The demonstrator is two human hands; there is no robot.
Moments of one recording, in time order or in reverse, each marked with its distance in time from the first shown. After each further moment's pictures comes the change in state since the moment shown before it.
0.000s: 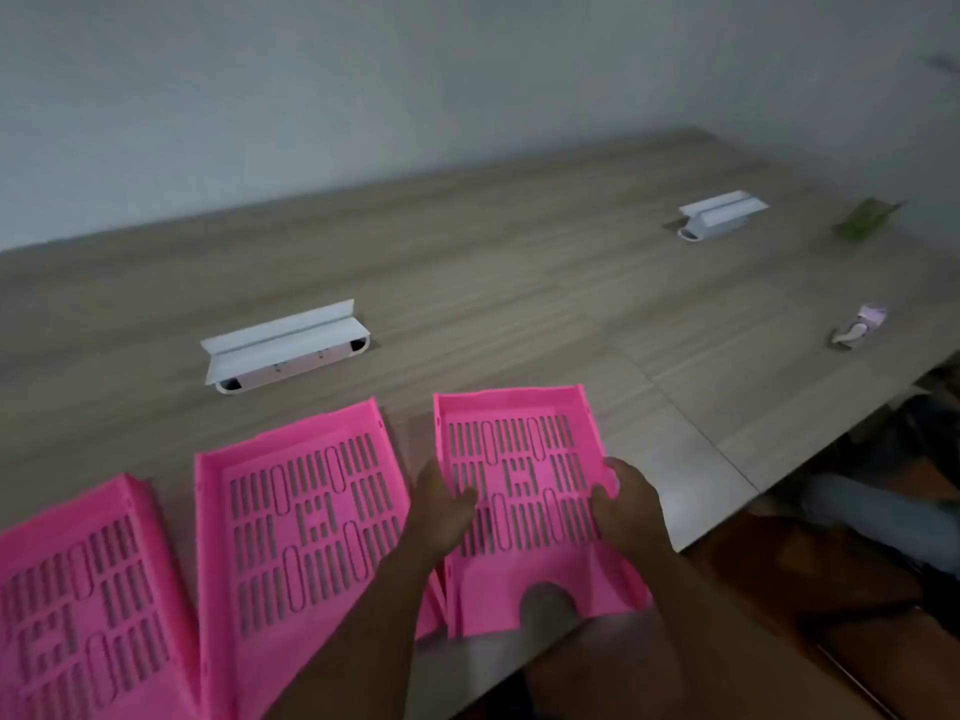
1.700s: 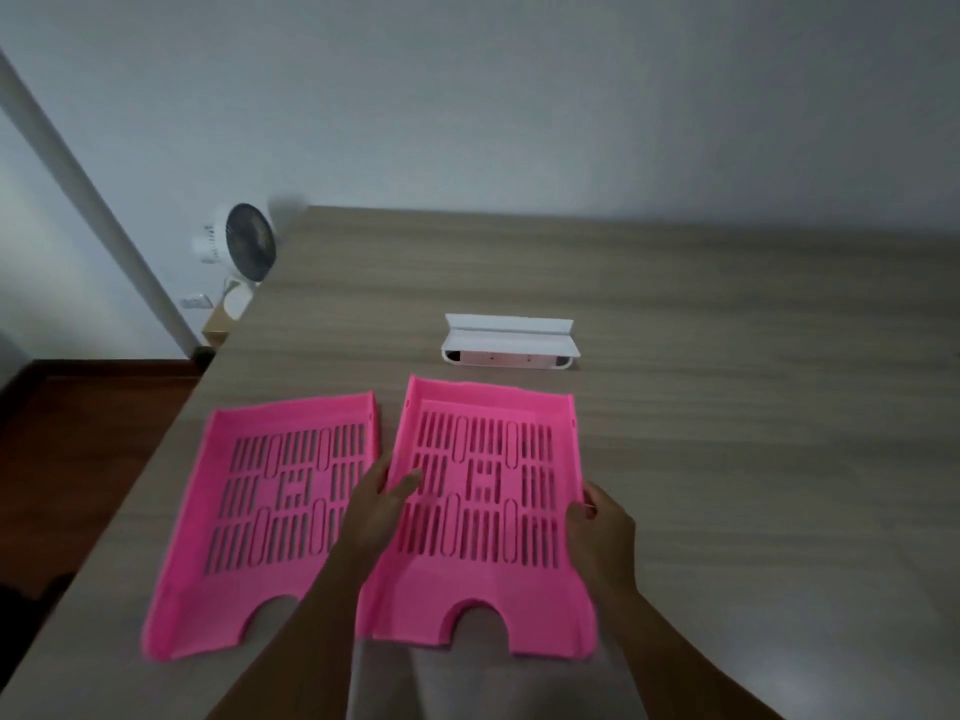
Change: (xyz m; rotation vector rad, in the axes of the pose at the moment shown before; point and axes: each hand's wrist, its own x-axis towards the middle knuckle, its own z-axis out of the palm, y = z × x) left_hand -0.115 -0.083 -0.198 -0.364 0.588 -0.203; right_hand -0.057 -0.129 0.174 0.107 -0.317 -0.191
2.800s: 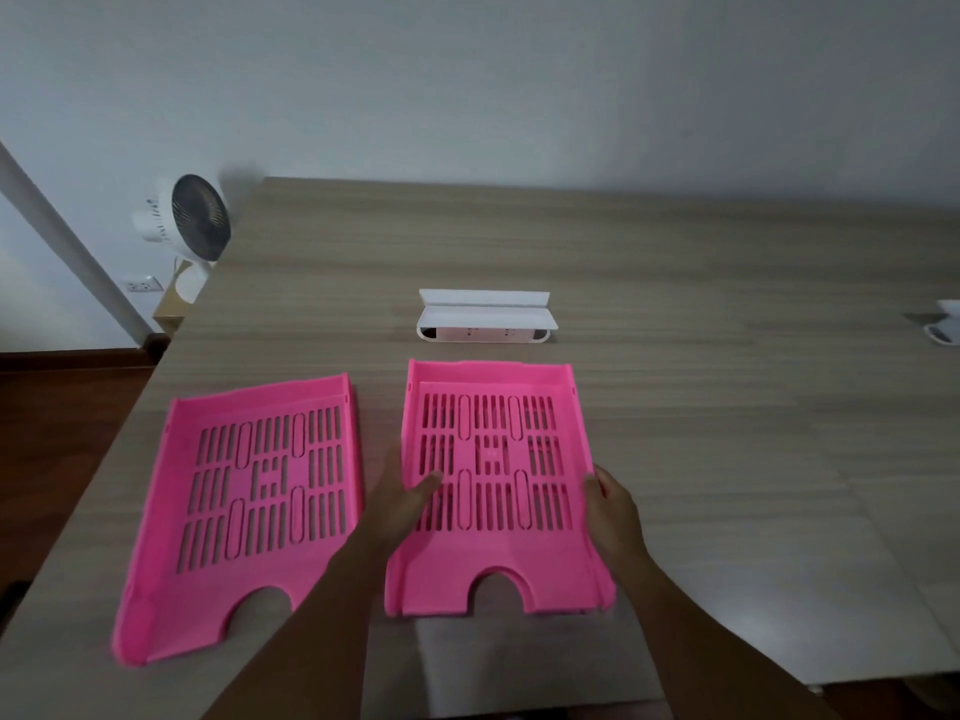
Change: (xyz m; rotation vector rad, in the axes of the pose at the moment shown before) left_hand 0.012 -0.024 0.029 0.006 -0.160 -0.001; right_hand 0.004 0.021 -0.023 0.087 -0.093 0.108
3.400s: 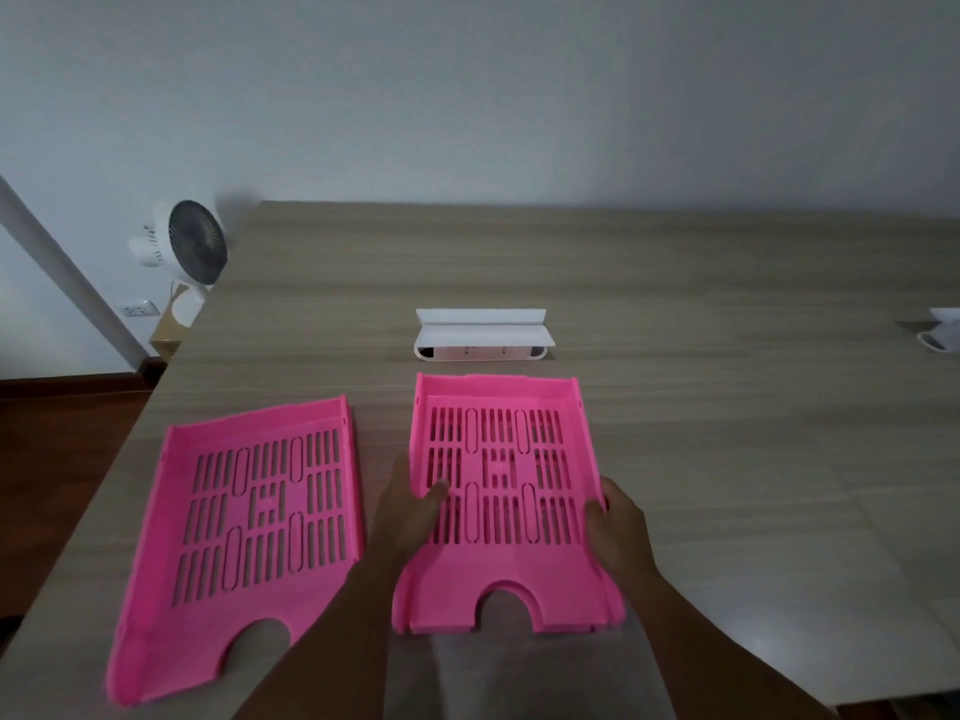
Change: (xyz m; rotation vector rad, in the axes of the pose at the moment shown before) left_hand 0.022 0.004 0.010 0.123 0.084 0.009; right_hand 0.017 0.008 0.000 -0.155 0.032 -0.040
